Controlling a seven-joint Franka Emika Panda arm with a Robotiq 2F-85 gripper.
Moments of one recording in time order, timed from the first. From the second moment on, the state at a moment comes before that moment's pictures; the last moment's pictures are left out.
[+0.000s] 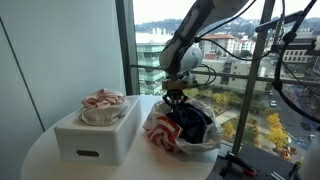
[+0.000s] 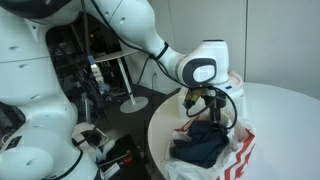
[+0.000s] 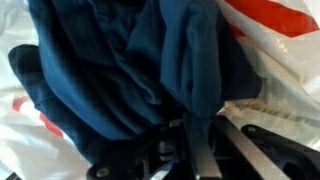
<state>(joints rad) -0.12 0.18 -0.02 -2.30 -0.05 2.45 0.69</state>
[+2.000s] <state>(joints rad) 0.12 -0.09 0.12 -2.18 -0.17 2.28 0.69</state>
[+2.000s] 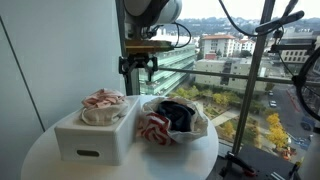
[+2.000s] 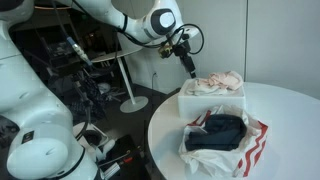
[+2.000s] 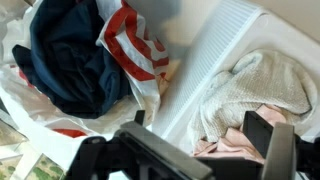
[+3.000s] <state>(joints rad) 0.18 0.08 0.19 -1.98 -0.30 2.29 0.74</state>
